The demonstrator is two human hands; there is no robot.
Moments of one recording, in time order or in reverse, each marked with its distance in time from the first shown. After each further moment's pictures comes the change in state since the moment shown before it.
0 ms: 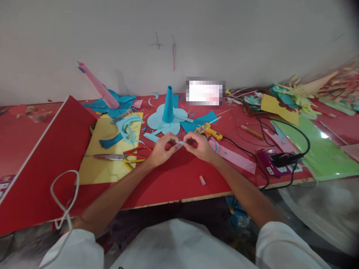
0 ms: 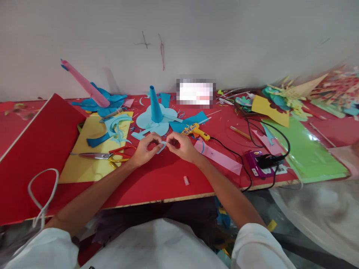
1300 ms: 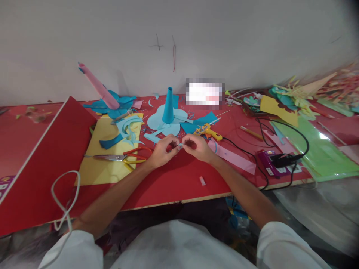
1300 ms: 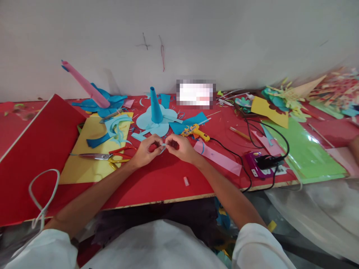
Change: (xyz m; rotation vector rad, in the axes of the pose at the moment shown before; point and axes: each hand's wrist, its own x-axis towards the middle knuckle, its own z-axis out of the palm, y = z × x) left_hand 0.000 0.001 0.001 0.056 -0.028 0.023; right_hand 0.002 -0.001 0.003 0.044 -0.042 0.028
